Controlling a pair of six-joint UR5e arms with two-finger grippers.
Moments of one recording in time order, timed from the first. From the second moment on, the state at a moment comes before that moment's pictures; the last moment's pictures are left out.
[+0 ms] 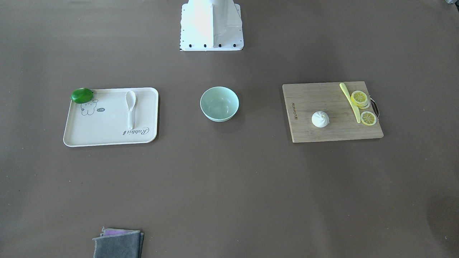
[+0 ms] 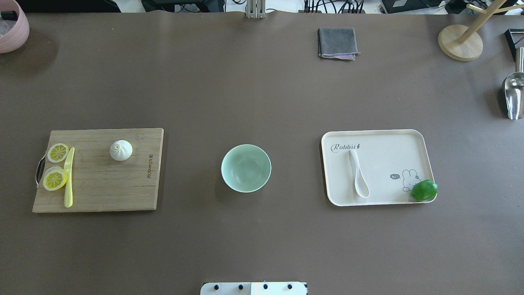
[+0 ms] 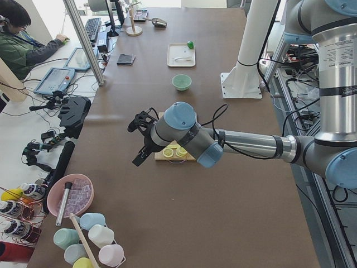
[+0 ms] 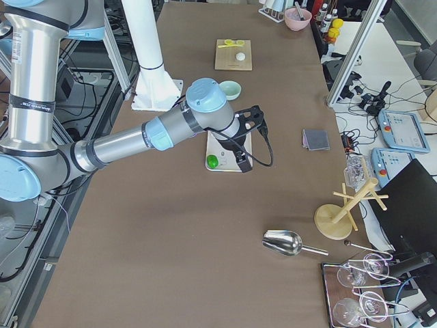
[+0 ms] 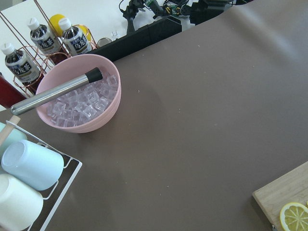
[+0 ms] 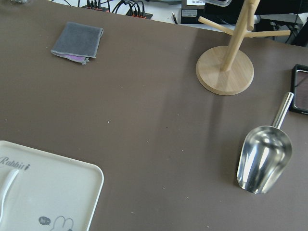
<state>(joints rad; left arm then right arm) -1.59 -1.45 -1.81 -2.21 -2.34 -0.04 1.60 -1.72 2.10 -1.38 2.45 0.14</state>
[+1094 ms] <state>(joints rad) -1.34 -1.55 -1.81 -2.22 -2.34 -0.32 0.72 -1.63 2.13 -1.20 1.79 0.98</state>
